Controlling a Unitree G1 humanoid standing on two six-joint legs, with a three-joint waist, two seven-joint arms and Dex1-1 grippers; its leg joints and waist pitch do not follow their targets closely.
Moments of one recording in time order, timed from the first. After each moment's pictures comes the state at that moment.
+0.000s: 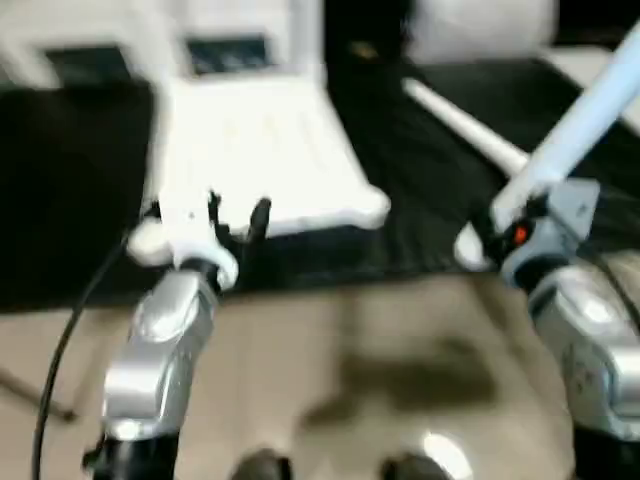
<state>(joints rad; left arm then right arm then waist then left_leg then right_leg) -0.21 0.11 0.04 -0.24 -0.23 0.45 -0.08 -0.22 -0.25 -0.19 -0.30 0.39 0.65 0.11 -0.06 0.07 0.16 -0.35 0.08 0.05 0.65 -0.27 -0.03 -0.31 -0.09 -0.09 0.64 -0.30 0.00</state>
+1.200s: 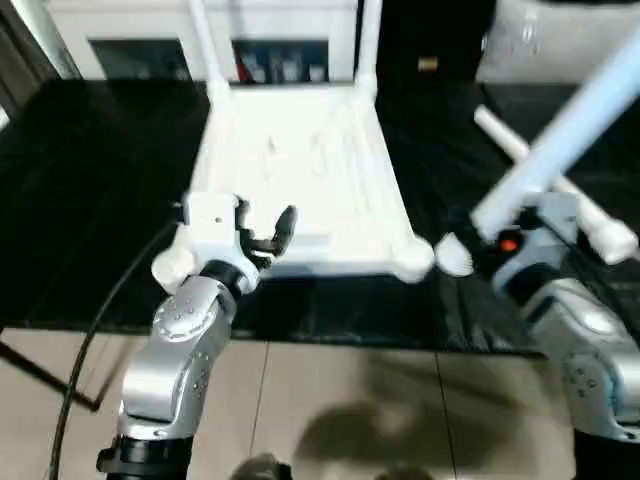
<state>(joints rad) -0.21 0.09 -0.01 -0.24 -0.23 0.45 -0.12 -0.20 -0.25 -0.18 -0.27 0.42 0.63 0.22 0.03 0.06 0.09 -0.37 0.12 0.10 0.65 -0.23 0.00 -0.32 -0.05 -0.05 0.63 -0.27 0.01</state>
